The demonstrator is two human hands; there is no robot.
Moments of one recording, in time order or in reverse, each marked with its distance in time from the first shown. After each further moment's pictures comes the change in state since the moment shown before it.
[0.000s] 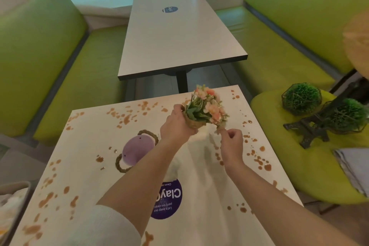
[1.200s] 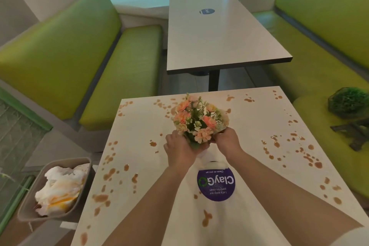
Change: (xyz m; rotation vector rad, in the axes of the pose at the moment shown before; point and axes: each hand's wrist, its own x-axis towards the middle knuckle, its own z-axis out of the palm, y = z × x) left_hand -0.089 -0.148 -0.062 -0.089 0.168 -0.200; right_hand -0.104 -0.009 0.134 -0.308 -0.374 -0.061
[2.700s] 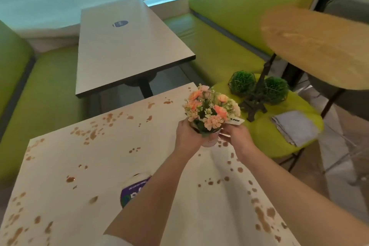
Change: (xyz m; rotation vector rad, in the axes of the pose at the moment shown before) left_hand -0.057 0.208 0.154 -0.534 -0.434 0.395; right_hand -0.030 0.072 -0.273 0.541 0.310 0.075
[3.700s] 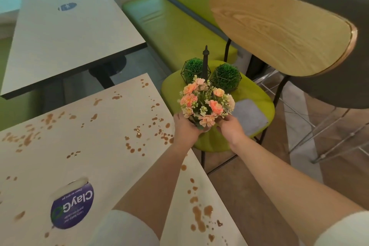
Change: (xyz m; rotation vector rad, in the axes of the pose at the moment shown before) left_hand 0.028 0.015 0.196 0.248 -0.027 -0.034; right_hand 0.079 0.008 -0.165 -0.244 0.123 0.045
